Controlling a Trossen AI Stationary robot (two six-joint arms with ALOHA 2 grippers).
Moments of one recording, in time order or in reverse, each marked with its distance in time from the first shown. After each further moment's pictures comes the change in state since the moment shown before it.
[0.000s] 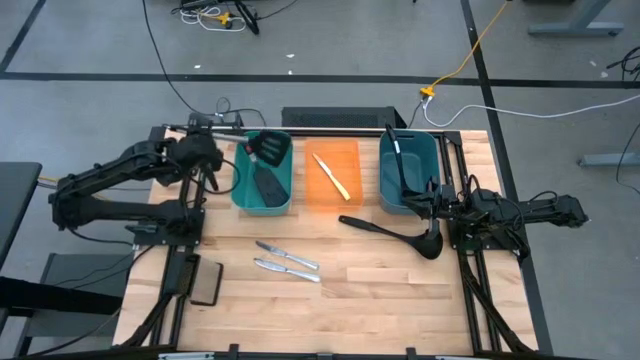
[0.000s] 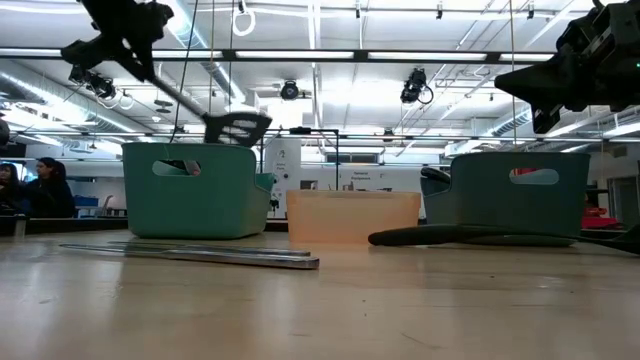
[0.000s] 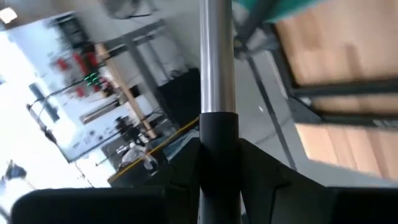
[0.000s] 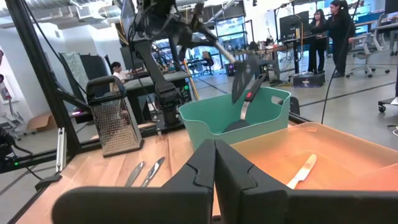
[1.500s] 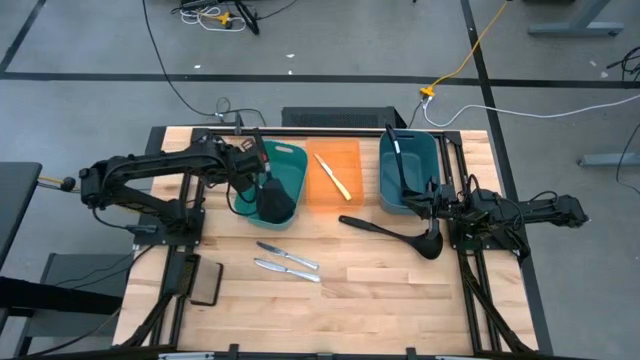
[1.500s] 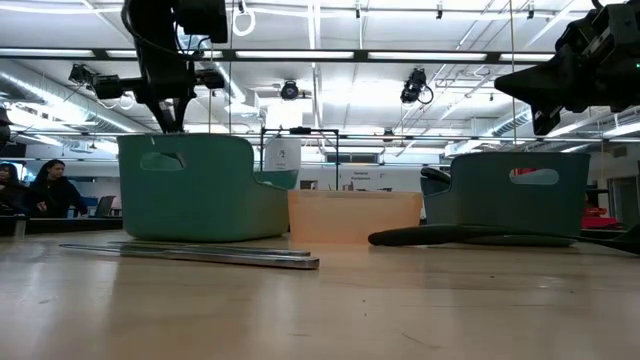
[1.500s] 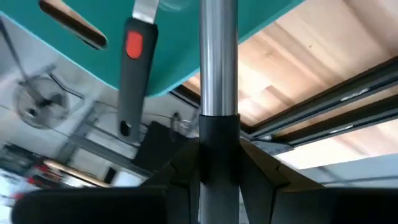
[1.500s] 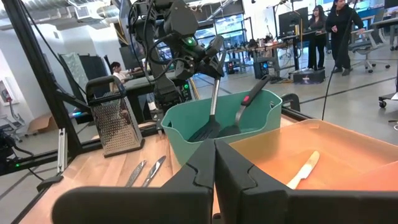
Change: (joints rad) left arm -0.041 0.403 0.000 -0.010 0.233 0.206; right arm 0.000 0.000 0.000 -0.008 0.002 0.019
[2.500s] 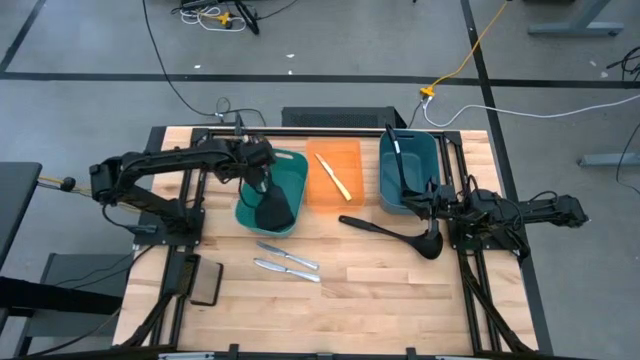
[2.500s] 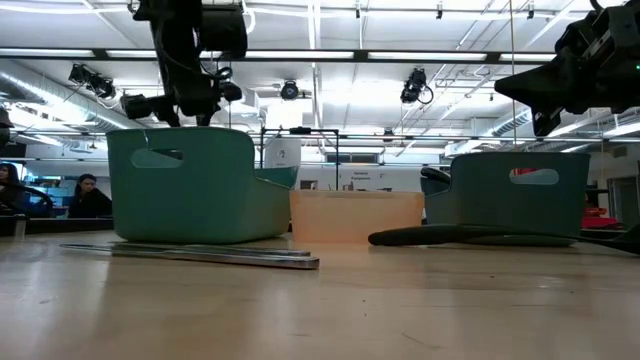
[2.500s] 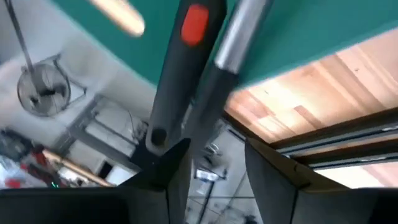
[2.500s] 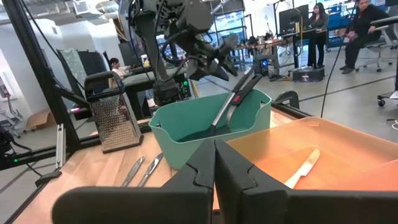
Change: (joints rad) left arm 0.063 0.088 0.000 0.182 0.008 0.002; right arm 0.000 0.000 0.000 -0.014 0.000 -0.005
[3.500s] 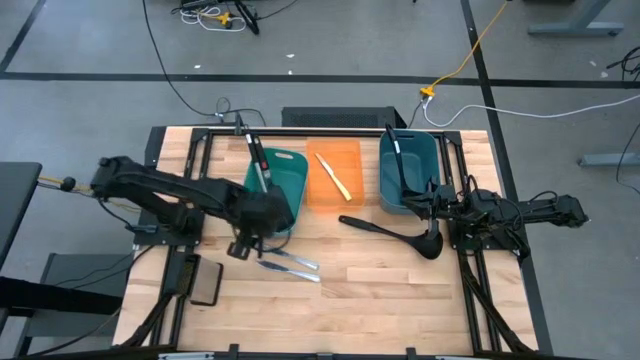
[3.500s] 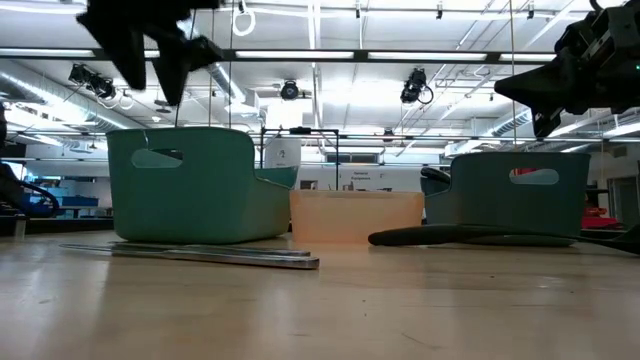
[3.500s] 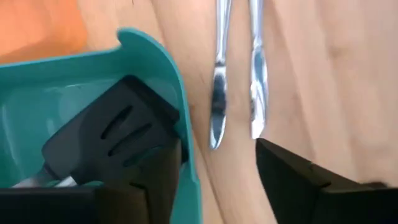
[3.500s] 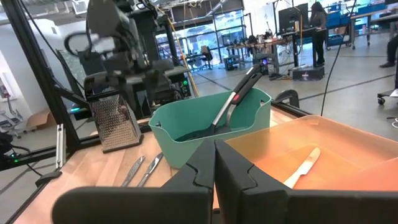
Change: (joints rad) left arm -0.535 0.047 0.149 -0.123 0.665 -1.193; right arm 0.000 0.000 0.000 -0.003 0.001 0.006
